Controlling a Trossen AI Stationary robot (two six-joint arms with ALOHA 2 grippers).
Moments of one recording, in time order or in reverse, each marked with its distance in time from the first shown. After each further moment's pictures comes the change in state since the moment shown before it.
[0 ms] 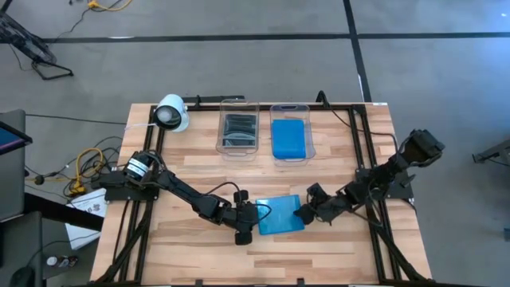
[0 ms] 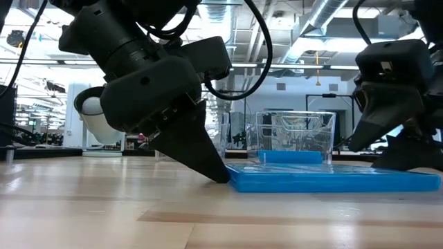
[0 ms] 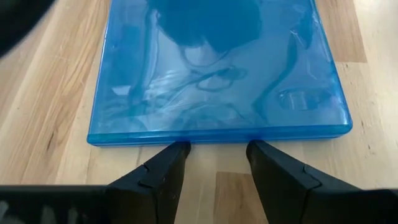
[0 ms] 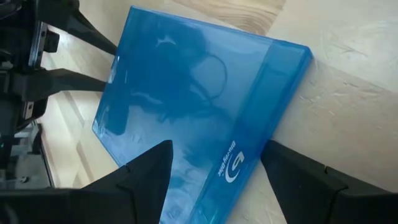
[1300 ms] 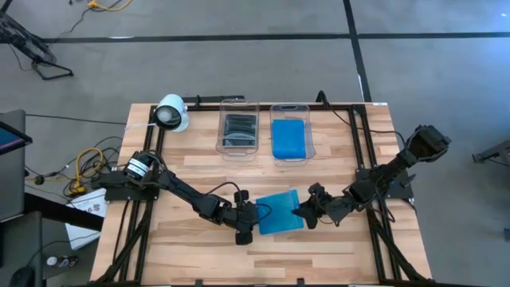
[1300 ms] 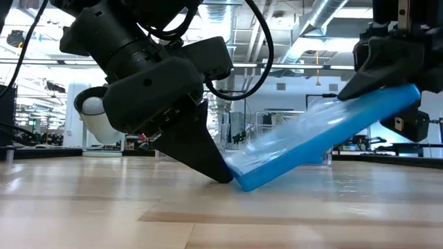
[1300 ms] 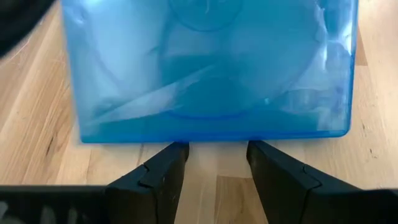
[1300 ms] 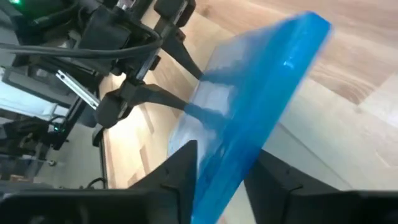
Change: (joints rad) left arm 0.001 0.002 -0.001 -0.001 -0.003 0.005; right arm 0.066 -0.140 0.001 0.130 0.133 -0.244
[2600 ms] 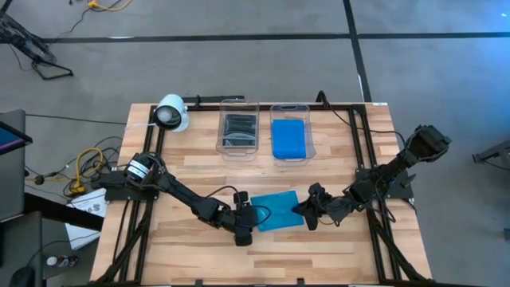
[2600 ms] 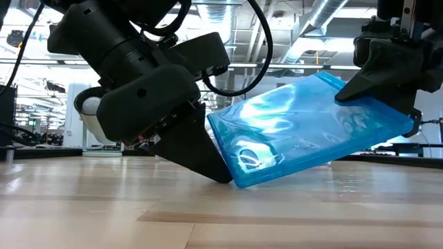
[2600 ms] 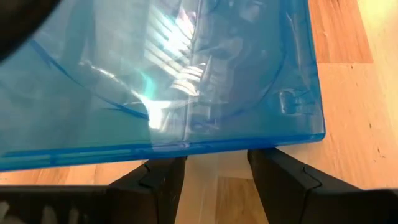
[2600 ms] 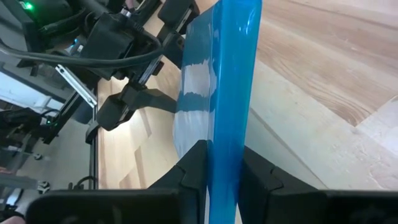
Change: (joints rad) left arm -0.026 0.004 -0.001 0.011 -0.093 0.024; right arm 0.000 -0.001 0.000 0.001 0.032 -0.108
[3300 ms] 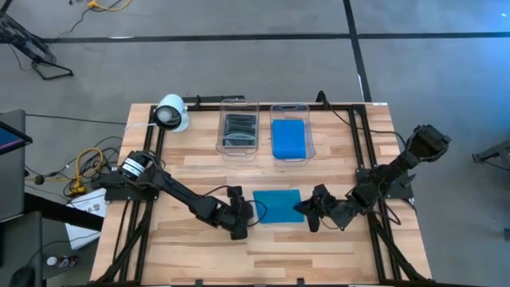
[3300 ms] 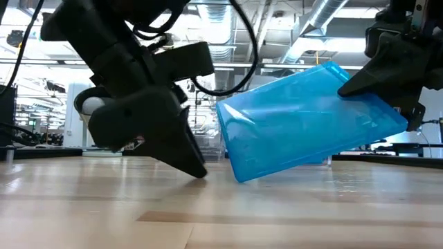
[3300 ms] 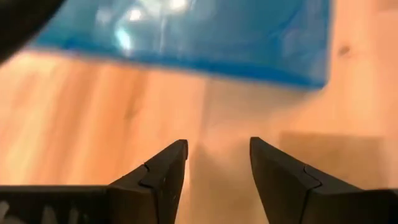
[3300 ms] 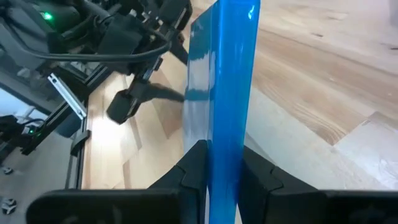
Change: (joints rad) left arm -0.008 -0.070 0.000 -0.211 -0.081 -0.004; right arm 0.075 0.000 0.000 -0.006 0.166 -0.044
